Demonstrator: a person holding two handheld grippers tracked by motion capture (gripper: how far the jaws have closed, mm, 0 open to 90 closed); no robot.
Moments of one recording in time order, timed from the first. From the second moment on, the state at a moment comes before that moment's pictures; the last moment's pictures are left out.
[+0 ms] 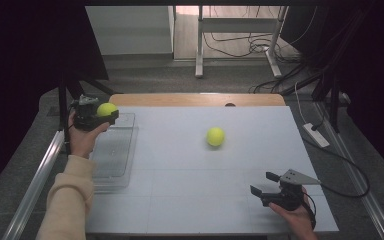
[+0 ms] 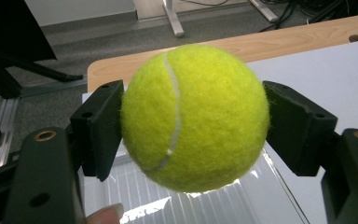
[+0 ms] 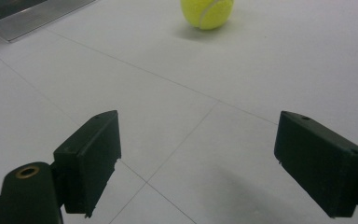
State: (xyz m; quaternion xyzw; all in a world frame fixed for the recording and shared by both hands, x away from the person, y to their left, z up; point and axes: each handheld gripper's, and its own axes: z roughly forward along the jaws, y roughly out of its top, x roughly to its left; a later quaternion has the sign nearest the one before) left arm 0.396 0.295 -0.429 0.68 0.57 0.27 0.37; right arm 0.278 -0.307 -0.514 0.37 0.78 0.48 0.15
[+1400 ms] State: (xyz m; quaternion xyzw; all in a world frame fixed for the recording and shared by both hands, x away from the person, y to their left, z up) left arm 0.408 0.307 -0.448 0.70 0.59 0.24 0.31; right arm 0.279 -0.306 -0.515 0.37 0.78 0.48 0.15
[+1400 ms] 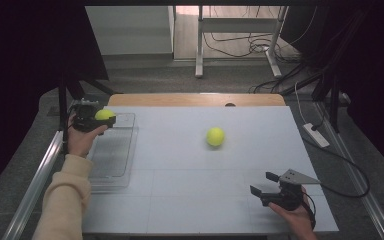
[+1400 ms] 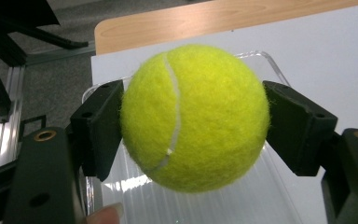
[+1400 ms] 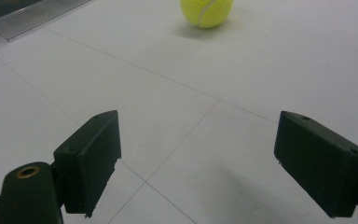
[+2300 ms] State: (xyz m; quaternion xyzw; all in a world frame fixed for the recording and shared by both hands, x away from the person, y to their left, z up) left arm 0.424 0.306 -0.471 0.73 0.60 0.21 0.24; right arm 0.279 -0.307 -0.515 0.37 0.78 0.48 0.15
